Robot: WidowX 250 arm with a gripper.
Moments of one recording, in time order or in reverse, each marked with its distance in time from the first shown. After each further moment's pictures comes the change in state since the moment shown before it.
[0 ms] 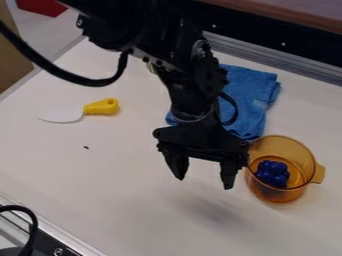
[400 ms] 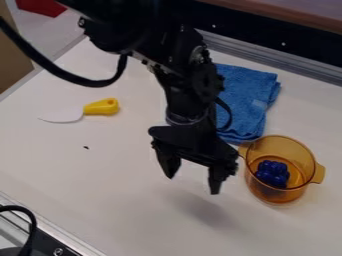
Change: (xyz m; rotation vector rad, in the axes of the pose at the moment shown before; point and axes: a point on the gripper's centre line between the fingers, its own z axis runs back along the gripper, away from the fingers) arm 0.002 0.030 -0.002 0.086 0.029 -0.123
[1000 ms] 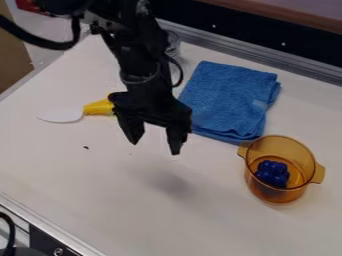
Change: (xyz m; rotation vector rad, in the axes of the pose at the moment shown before) arm 0.018 0.056 0.020 -0.006 -0.035 0.129
